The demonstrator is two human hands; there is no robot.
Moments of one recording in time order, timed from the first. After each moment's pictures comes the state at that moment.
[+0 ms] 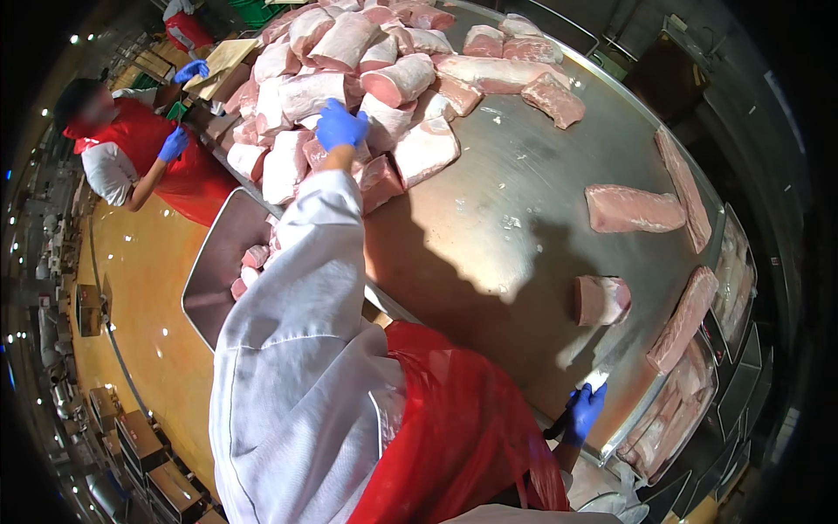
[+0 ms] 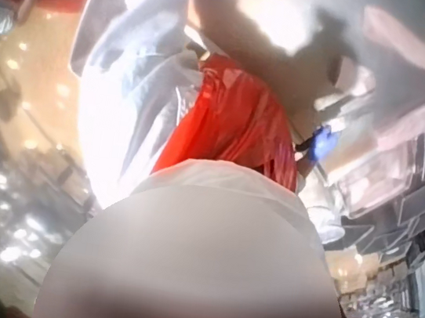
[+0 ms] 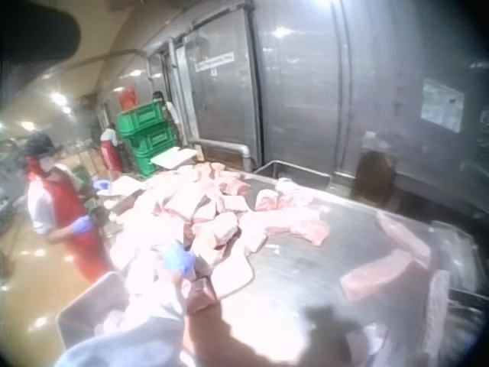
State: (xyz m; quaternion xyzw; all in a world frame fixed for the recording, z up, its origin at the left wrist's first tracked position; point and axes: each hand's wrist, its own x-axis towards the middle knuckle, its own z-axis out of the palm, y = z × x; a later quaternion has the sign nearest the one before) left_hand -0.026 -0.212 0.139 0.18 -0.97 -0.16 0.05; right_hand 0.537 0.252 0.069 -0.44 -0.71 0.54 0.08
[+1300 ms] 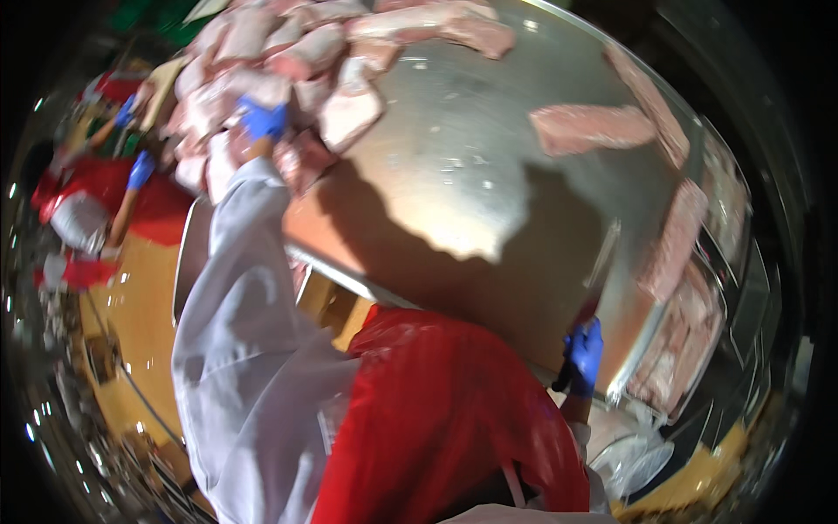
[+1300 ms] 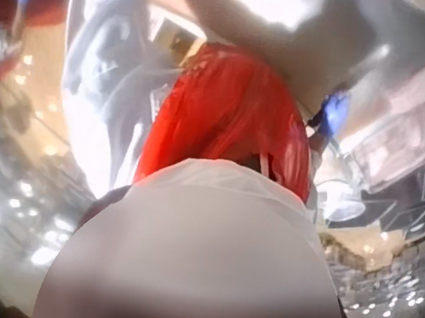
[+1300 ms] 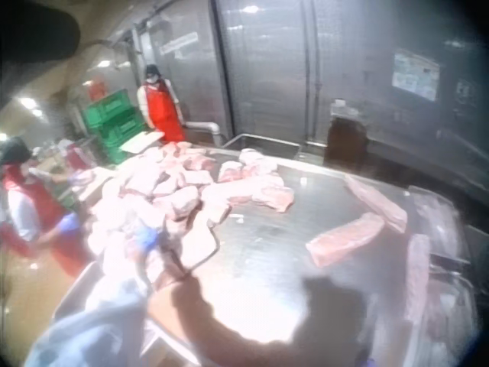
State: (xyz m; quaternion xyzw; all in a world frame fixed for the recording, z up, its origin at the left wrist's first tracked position) left_hand -0.047 -0.251 0.066 0.12 -0.97 -0.16 0.17; right_hand 0.540 0.287 0.098 -0.42 -0.73 0.54 0.00
